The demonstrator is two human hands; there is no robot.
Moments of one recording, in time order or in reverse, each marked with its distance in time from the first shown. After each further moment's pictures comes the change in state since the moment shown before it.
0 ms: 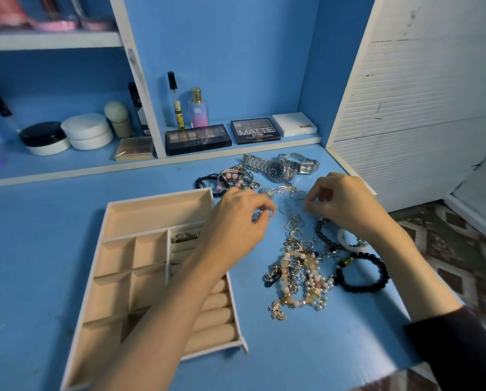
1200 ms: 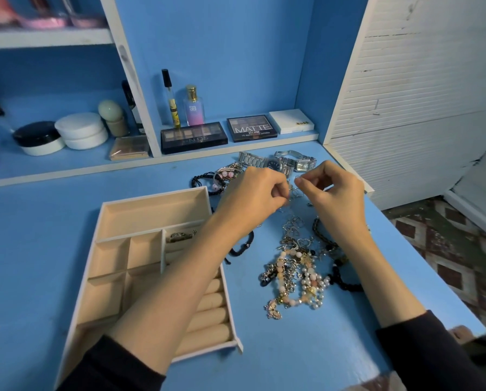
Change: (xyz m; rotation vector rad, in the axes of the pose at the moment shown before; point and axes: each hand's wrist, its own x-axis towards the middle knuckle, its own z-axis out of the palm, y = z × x) left_hand 0.046 0.015 0.007 0.024 -0.095 0.067; right_hand -0.003 -0.012 0.025 0.471 0.418 0.070
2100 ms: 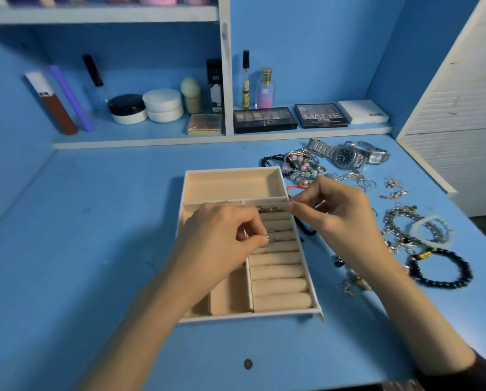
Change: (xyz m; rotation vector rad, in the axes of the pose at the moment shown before) left_hand -0.154 -0.043 -0.071 -0.093 0.164 -0.249; right_hand -0.068 -0.077 0.051 0.276 -0.429 -0.006
